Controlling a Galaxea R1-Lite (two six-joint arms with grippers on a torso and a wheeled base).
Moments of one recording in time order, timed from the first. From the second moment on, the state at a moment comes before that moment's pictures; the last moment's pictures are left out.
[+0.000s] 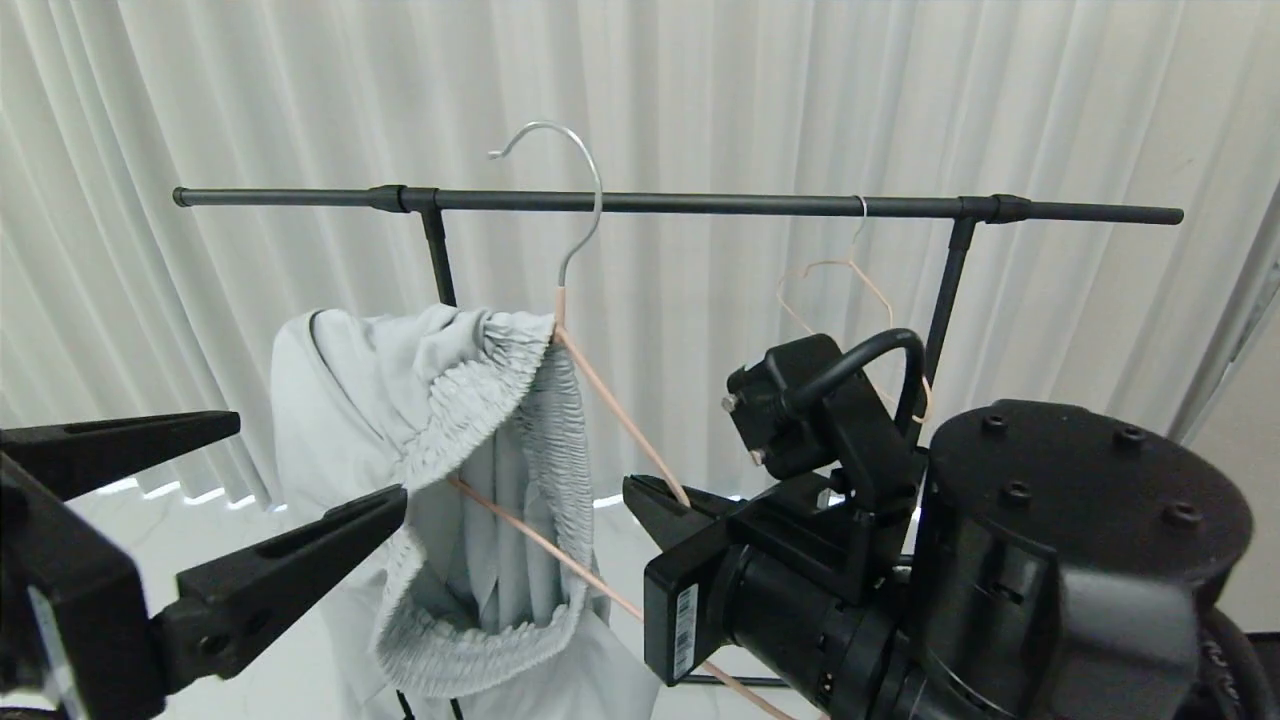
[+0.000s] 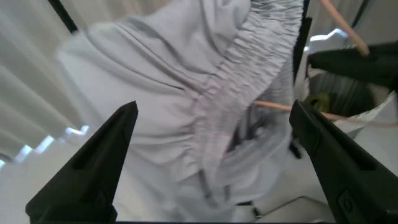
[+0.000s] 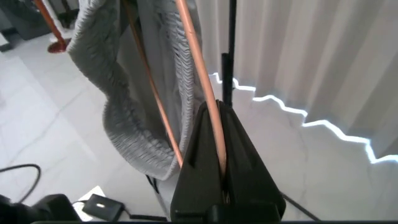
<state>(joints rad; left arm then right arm) -1.04 1.02 -0.95 0.31 0.60 -0.07 1.25 1.71 -0.88 -0.73 -0.39 0.25</state>
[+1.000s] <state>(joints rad) -0.91 0.91 -0.69 0.31 -0.04 0.35 1.39 1.45 -0.38 -0.83 -0.25 0.03</state>
